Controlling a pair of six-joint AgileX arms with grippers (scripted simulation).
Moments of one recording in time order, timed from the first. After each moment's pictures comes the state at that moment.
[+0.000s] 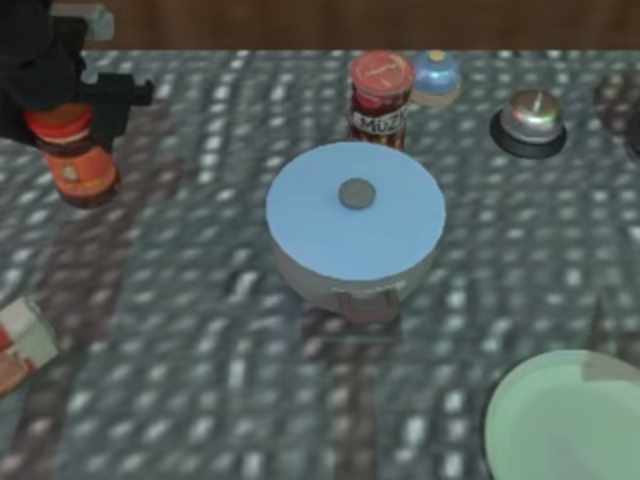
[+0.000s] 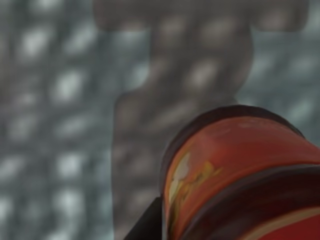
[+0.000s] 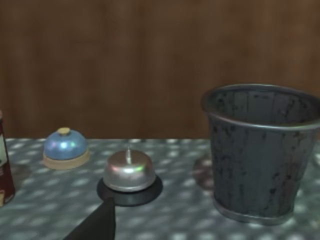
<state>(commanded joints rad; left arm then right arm) -0.12 2.06 1.78 -1.09 -0.01 -0.03 0.00 0.00 0.00 0.00 0.00 0.00</state>
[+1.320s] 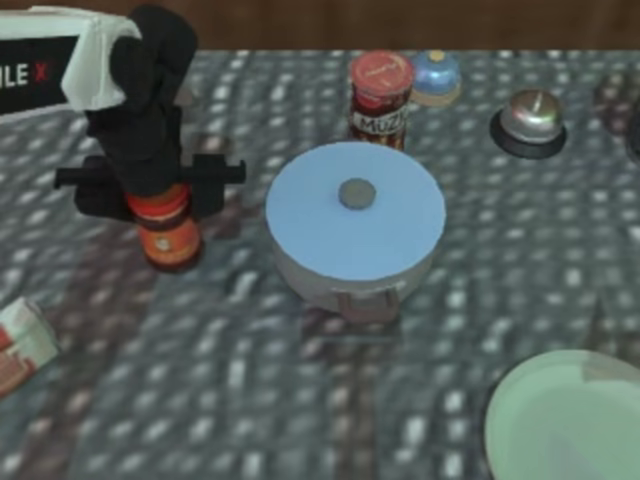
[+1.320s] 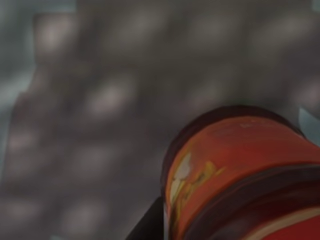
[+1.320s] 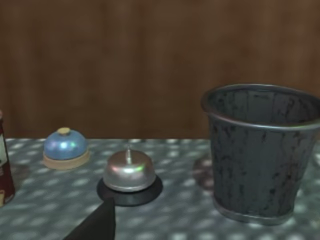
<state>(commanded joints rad) -0.31 2.09 1.49 -0.77 -0.06 -0.29 0.00 0.00 0.00 0.00 0.00 0.00</state>
